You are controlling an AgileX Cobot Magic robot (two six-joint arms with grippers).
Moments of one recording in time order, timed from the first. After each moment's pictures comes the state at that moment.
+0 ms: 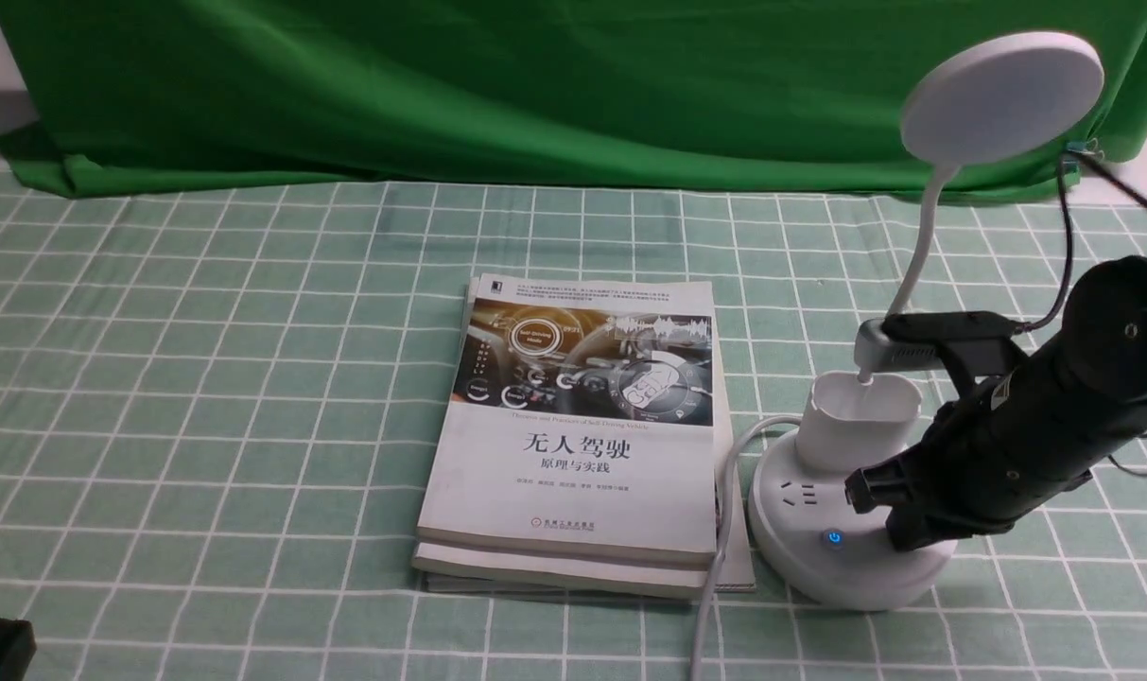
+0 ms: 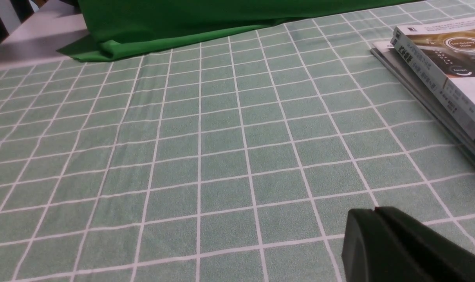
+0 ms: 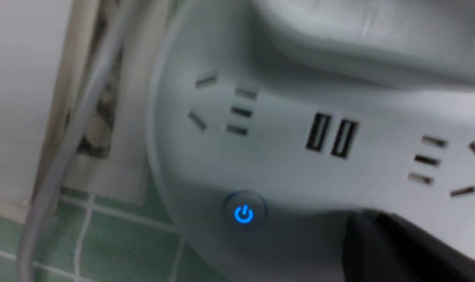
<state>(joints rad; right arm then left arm) 0.29 1.69 -0.96 0.18 0.72 -0.09 0.02 0.00 0.01 -0.16 0.31 0.39</state>
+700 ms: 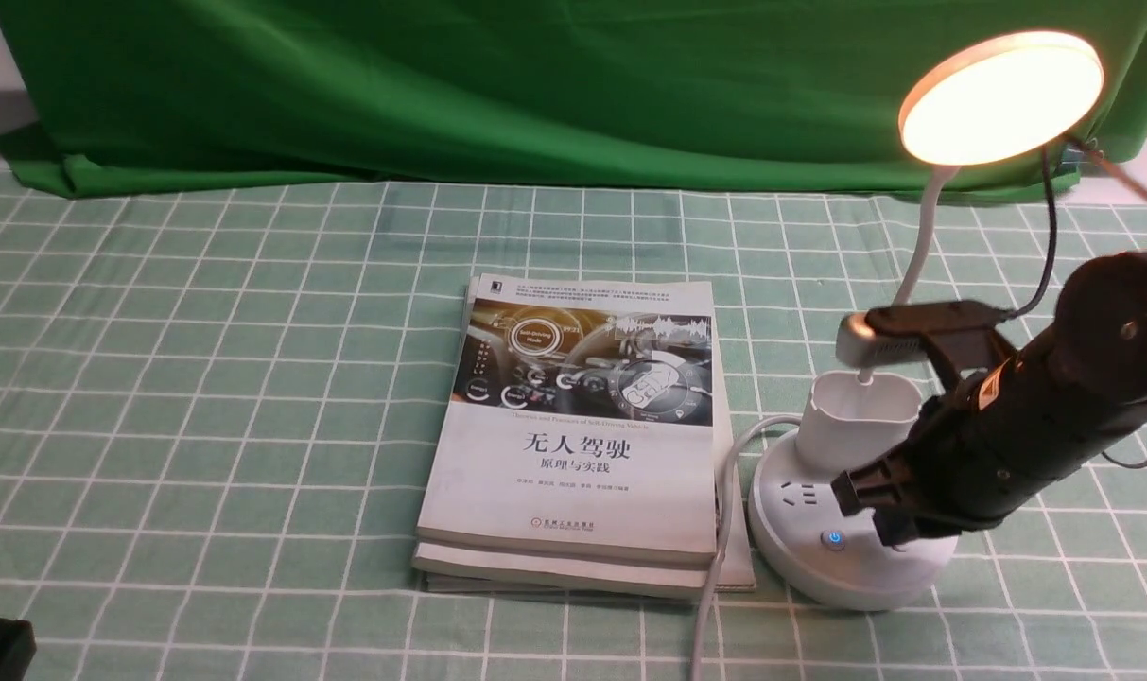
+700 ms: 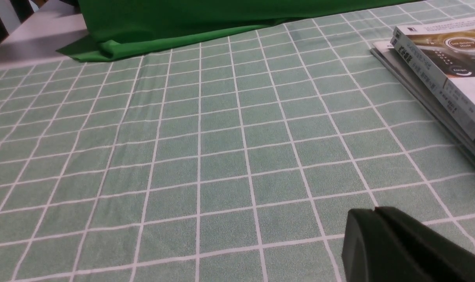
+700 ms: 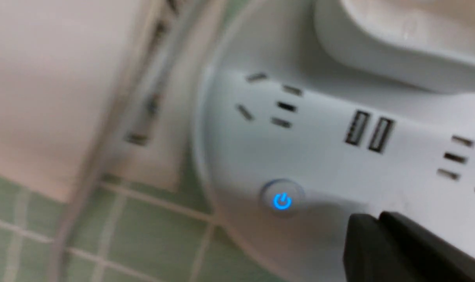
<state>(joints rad) 0.33 1.65 -0.96 0.13 0.73 -0.06 0.02 0.00 0.01 -0.16 0.31 0.39</state>
